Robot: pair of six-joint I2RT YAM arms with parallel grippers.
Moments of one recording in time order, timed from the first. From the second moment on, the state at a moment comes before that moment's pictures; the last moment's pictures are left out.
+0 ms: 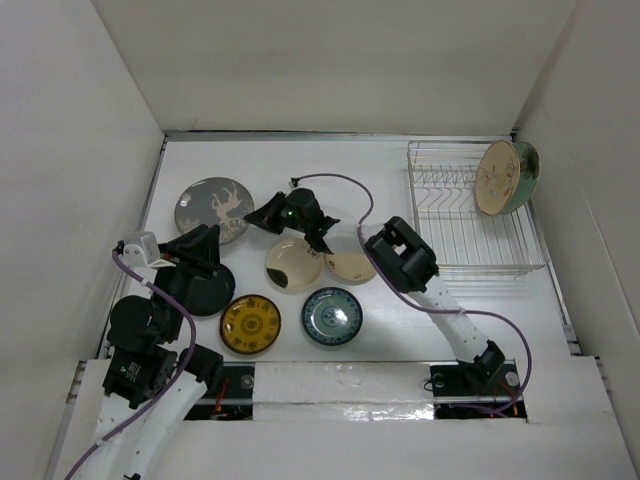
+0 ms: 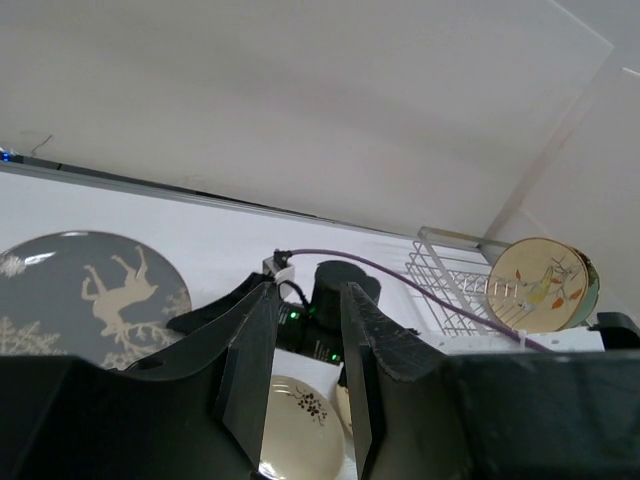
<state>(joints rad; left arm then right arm) -0.41 0.24 0.68 -0.21 -0.21 -0.36 0.81 2.57 1.84 0.54 -0.24 1.33</state>
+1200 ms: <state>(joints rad) -0.41 0.16 0.68 -0.20 -0.13 -0.37 0.00 1.39 0.97 0.48 -0.24 1.05</state>
